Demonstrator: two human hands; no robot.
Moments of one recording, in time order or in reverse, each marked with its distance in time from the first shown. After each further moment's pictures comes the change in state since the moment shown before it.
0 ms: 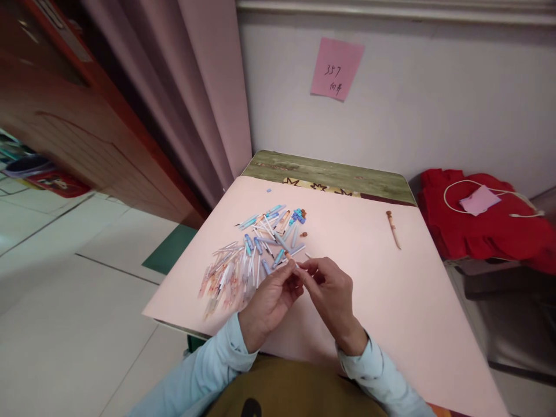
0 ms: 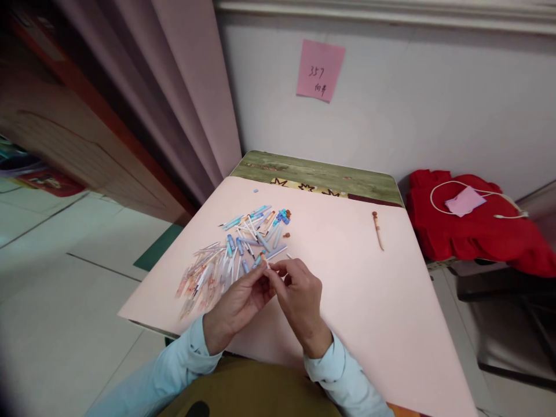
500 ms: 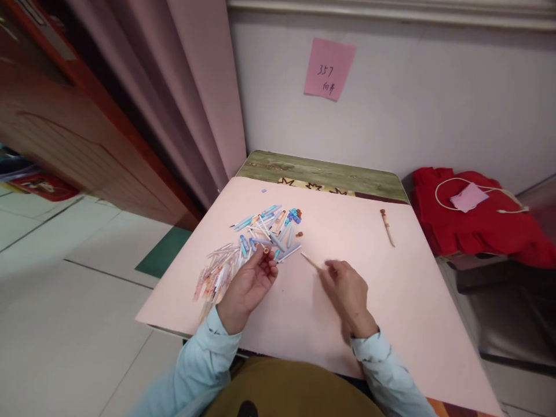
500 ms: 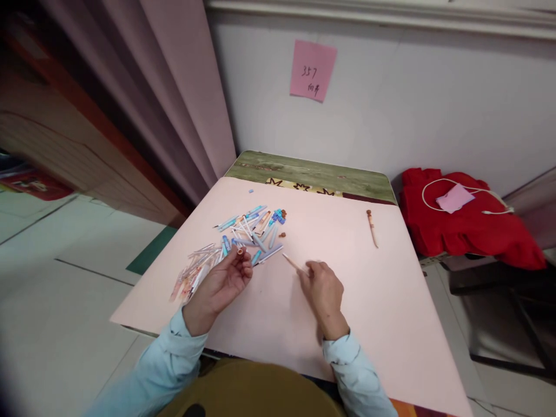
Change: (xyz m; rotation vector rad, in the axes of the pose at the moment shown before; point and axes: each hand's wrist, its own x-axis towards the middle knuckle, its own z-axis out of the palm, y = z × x) left_hand 0.010 0.047 -0.007 -0.108 0.180 0.062; right_hand -0.009 0.090 -0.020 -0.553 -0.050 0.106
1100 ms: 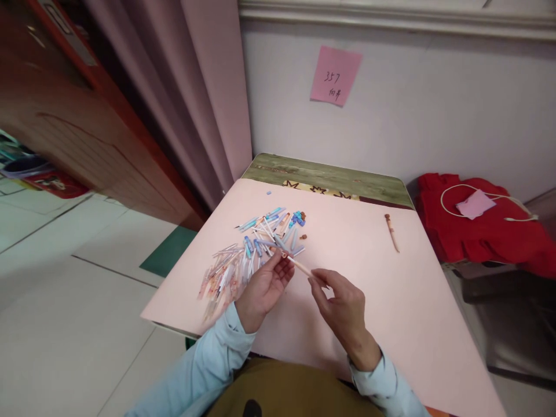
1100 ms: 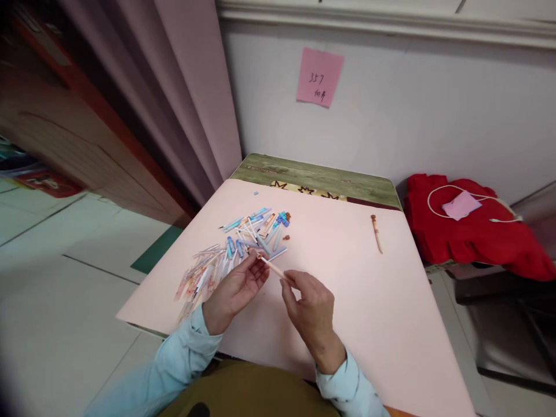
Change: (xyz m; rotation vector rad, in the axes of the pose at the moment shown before) left_hand 0.006 -0.024 0.006 0.020 0.015 -0.015; right_hand -0.015 -0.061 -0.033 0.299 0.149 -0.281
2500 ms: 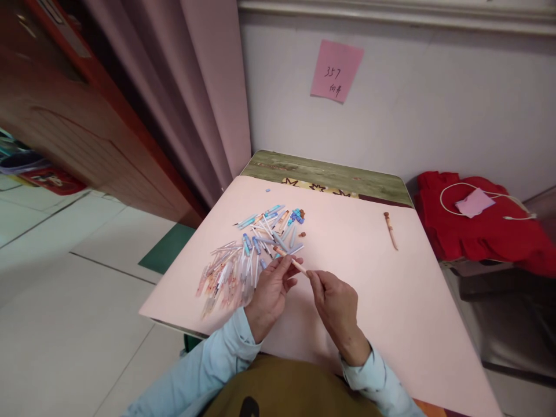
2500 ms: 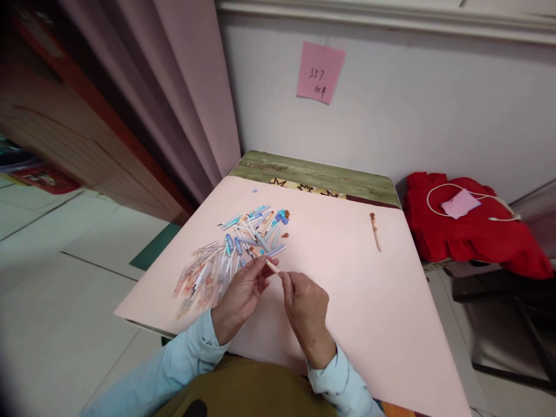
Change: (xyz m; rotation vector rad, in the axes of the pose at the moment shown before) left_hand -0.009 -0.024 -0.002 0.272 -0.058 0.138; right_hand -0.007 0.000 0.011 -0.164 -0.134 0.195
